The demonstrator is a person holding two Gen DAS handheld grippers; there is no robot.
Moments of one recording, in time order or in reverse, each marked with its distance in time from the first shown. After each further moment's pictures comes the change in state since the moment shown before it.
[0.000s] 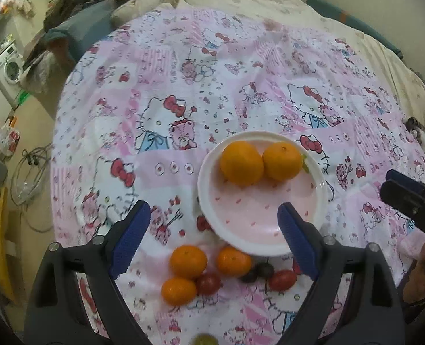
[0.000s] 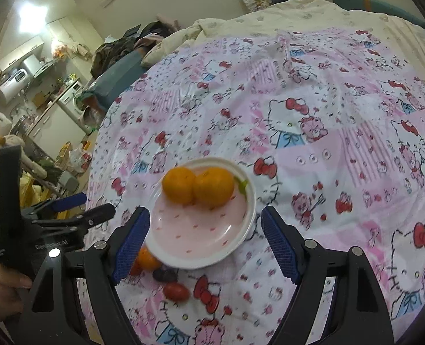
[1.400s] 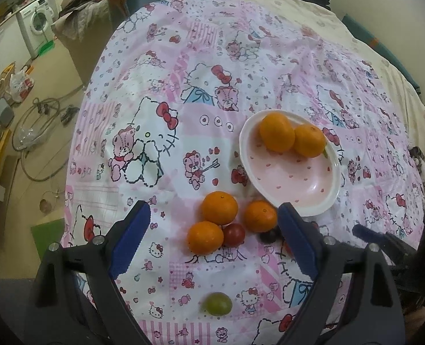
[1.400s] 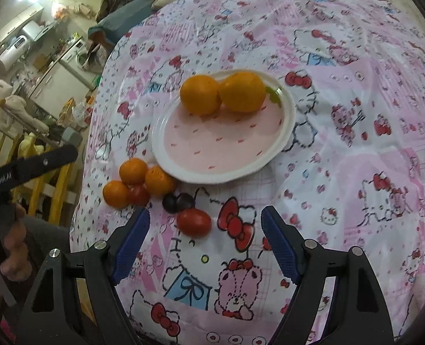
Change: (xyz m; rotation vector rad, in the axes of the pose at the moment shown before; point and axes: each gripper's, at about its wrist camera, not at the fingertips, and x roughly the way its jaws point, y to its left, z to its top) left arm -0.017 0.053 -0.053 -0.221 0.047 0.006; right arm 0.042 0.027 -0.078 -0.031 0.242 0.028
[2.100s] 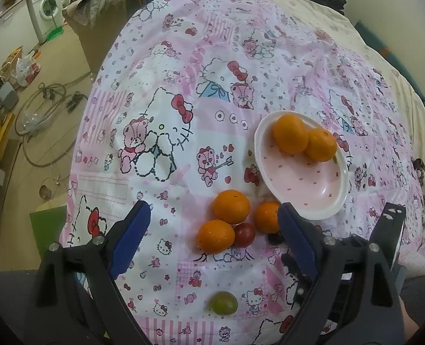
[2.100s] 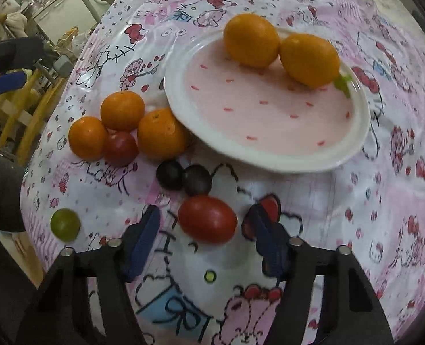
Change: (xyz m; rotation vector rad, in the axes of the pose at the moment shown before) left arm 0.003 0.018 0.001 -0.070 0.024 0.006; right arm 0.080 0.044 -0.006 -0.293 0.178 -0.142
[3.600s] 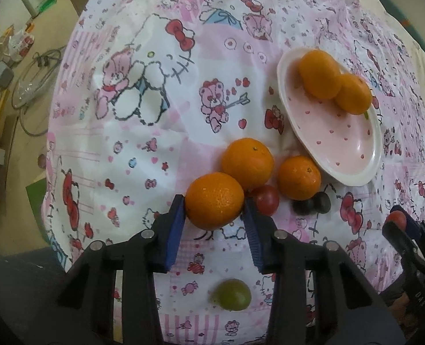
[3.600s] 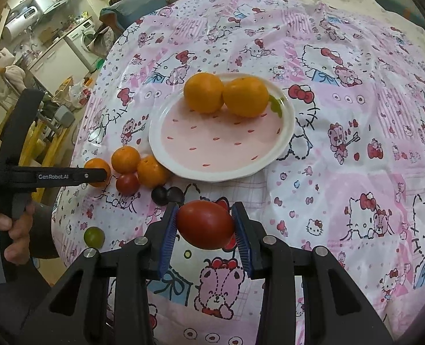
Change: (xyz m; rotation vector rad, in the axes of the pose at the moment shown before) left arm 0.063 0.000 -0.020 -0.002 0.243 0.041; right arm -0.077 -0.043 -0.019 0.167 -0.180 0.046
